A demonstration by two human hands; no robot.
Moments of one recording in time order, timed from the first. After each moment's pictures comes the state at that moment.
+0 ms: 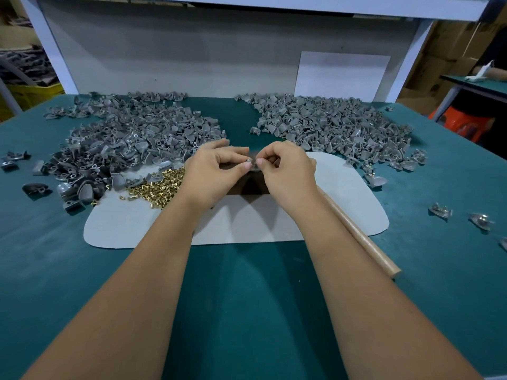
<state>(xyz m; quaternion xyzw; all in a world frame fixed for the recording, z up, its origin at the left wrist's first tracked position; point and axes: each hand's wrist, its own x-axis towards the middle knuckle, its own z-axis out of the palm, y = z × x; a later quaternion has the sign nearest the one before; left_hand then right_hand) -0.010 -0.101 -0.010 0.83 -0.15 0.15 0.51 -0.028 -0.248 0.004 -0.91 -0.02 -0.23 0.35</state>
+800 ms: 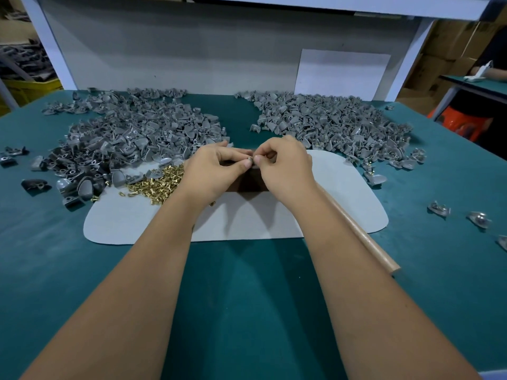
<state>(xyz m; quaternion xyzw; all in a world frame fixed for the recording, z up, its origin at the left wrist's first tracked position) -0.010 -0.100 -0.009 0.83 -0.15 0.10 0.53 -0.029 -0.243 0.012 -0.92 -0.03 -0.21 0.33</state>
